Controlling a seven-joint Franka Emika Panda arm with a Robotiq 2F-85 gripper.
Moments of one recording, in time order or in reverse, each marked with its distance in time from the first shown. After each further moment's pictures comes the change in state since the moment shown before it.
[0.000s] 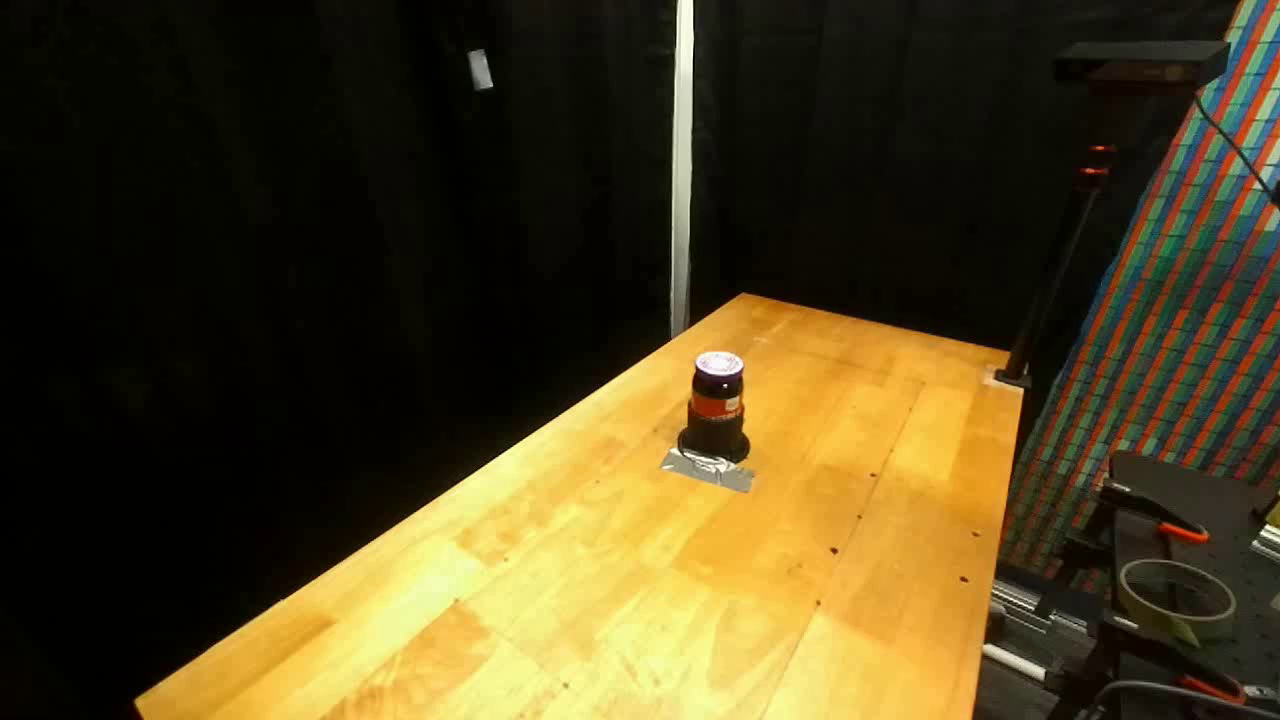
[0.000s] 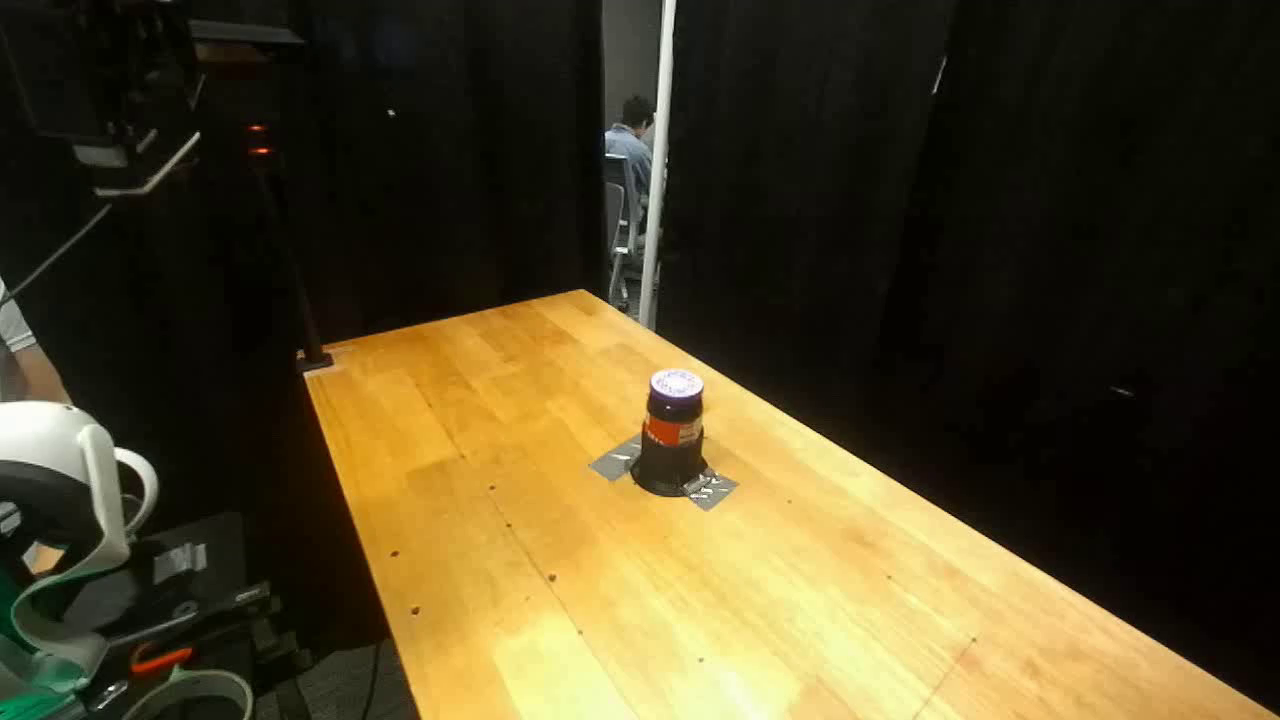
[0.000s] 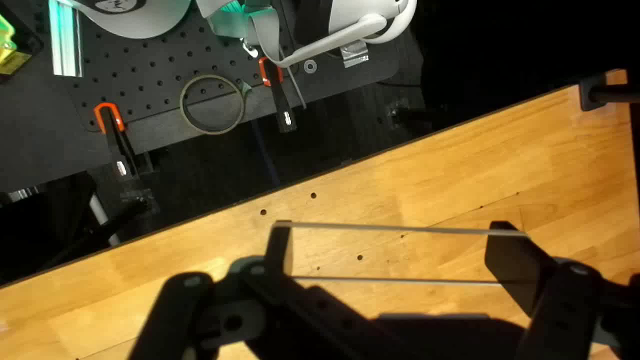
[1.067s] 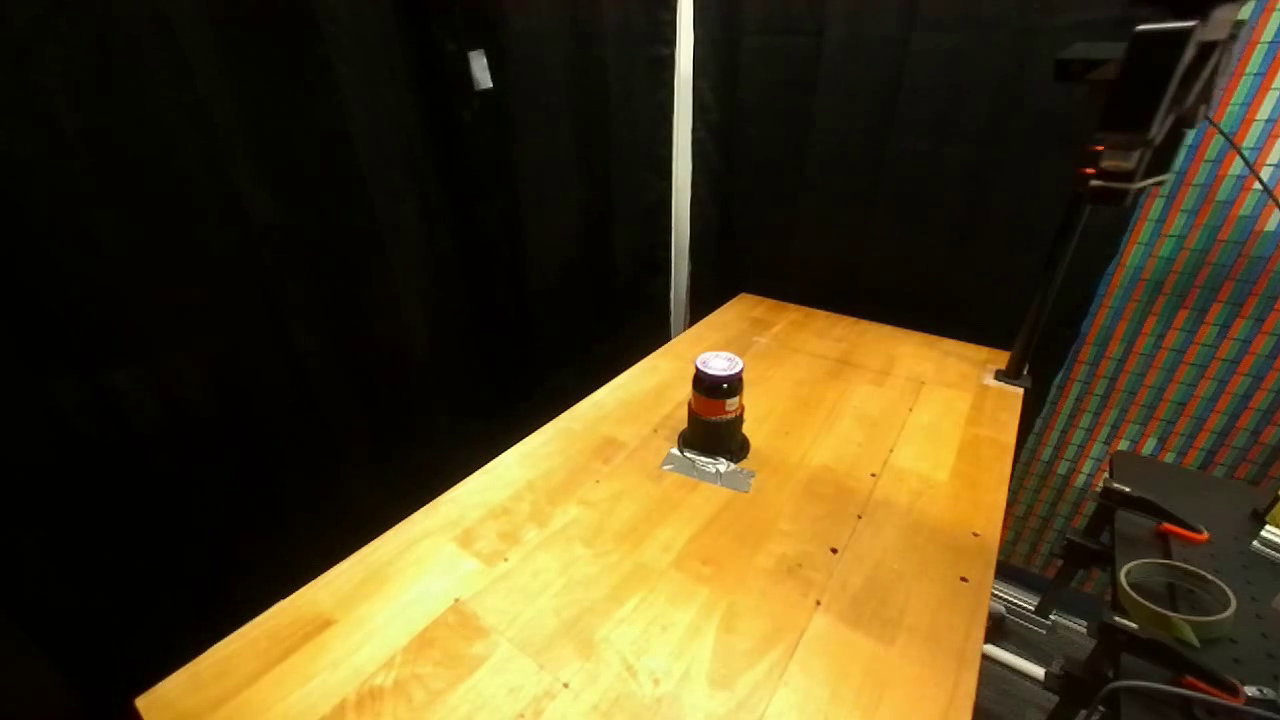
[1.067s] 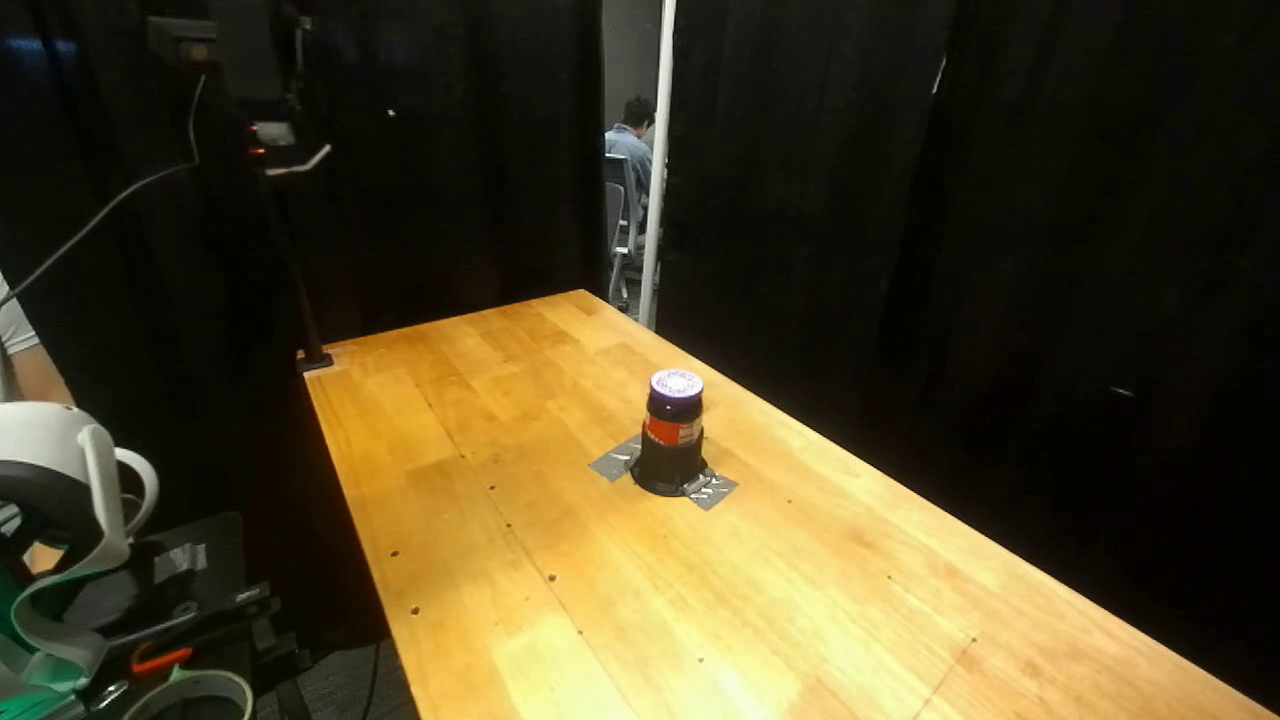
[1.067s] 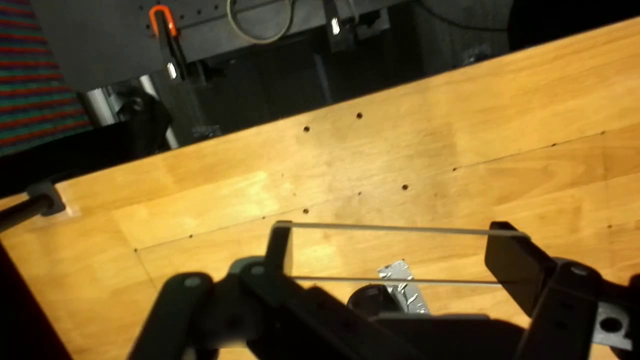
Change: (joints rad) arm -0.100 0.273 0.156 0.187 -0.176 0.109 0.033
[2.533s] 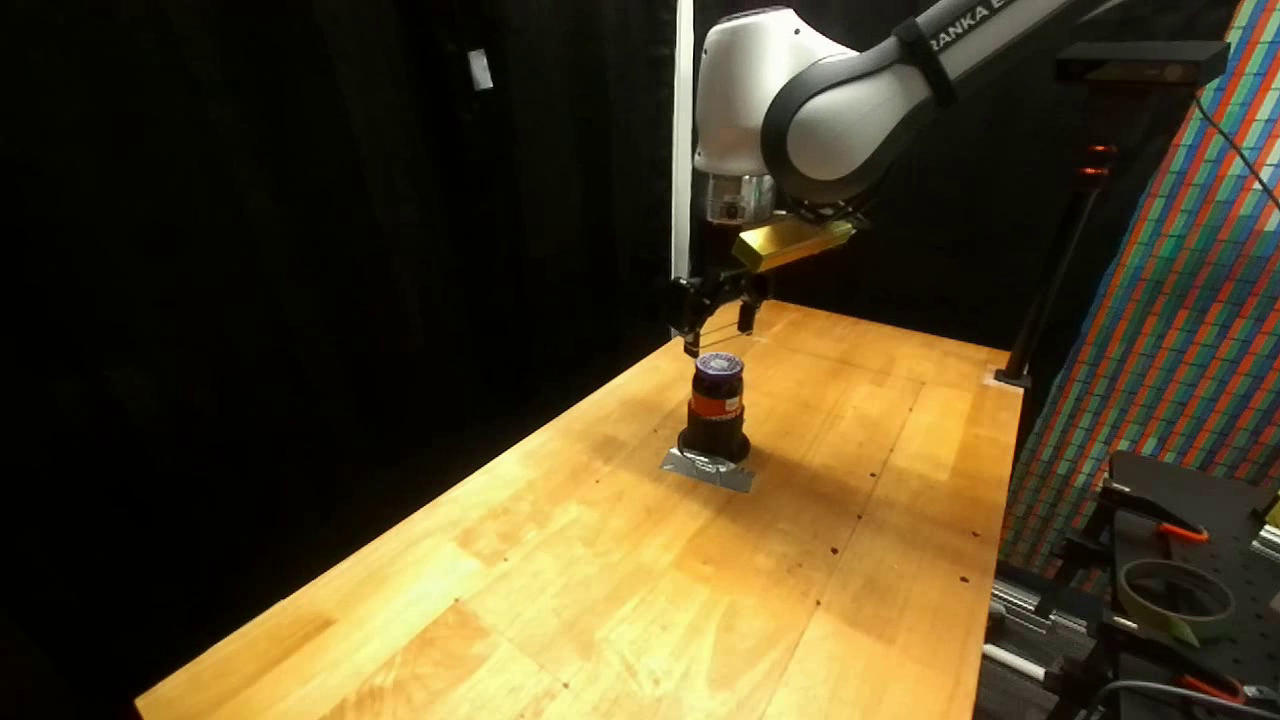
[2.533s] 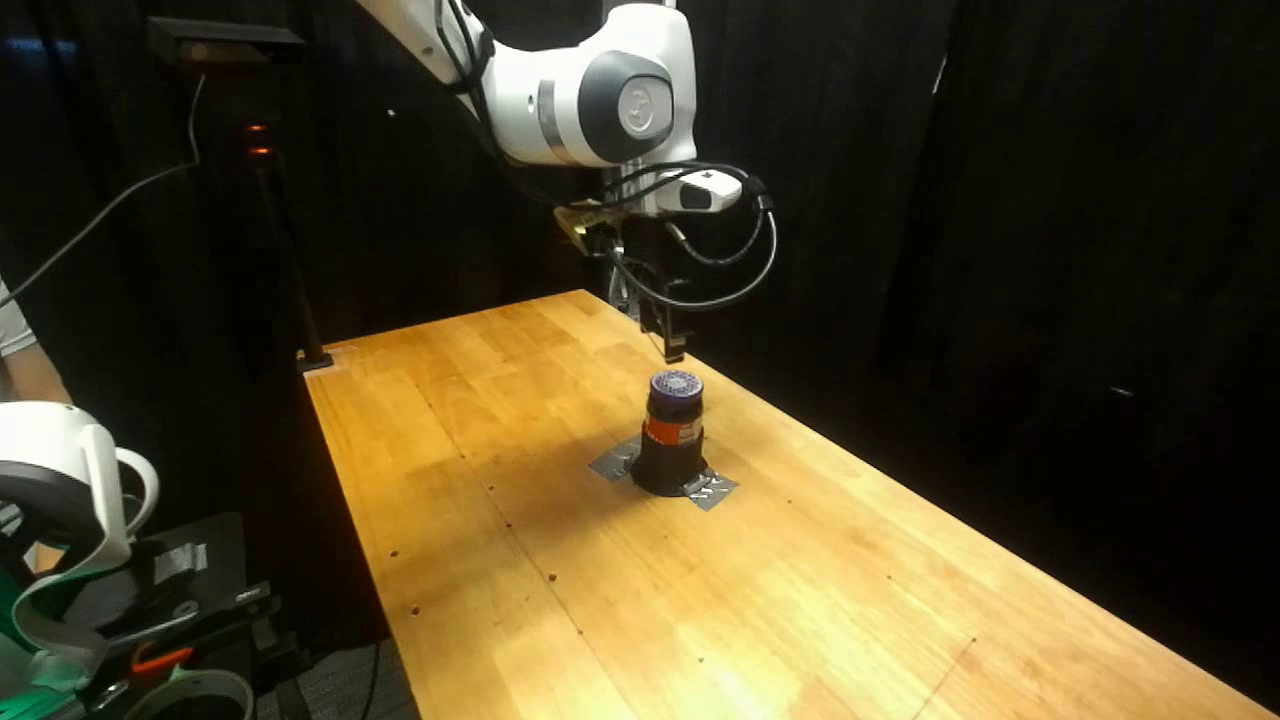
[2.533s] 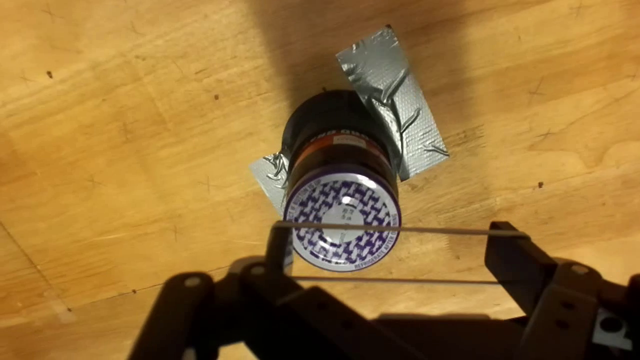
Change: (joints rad) arm 0.156 1.086 -0.231 0.618 -0.313 0.525 0.148
